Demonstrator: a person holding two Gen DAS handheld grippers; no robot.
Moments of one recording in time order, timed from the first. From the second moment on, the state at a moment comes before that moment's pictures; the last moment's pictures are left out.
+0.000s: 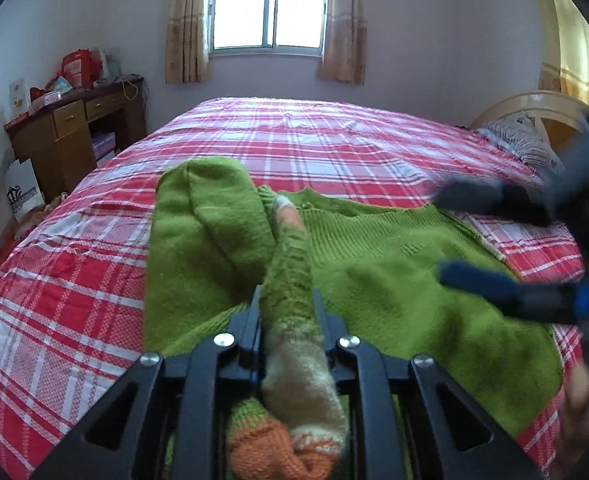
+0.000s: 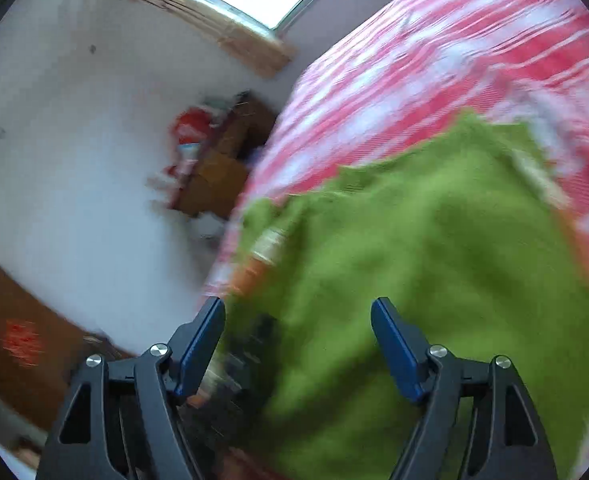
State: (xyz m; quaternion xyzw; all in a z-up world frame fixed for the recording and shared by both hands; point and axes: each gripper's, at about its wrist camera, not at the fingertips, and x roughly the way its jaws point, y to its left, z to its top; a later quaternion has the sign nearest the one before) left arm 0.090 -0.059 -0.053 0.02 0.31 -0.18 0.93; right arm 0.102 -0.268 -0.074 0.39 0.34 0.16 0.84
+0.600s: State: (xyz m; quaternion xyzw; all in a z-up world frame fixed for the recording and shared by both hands) left arm 0.084 -0.067 -0.047 0.03 0.30 -0.19 0.94; right arm 0.248 -0.162 -0.055 0.10 0.46 0.20 0.86
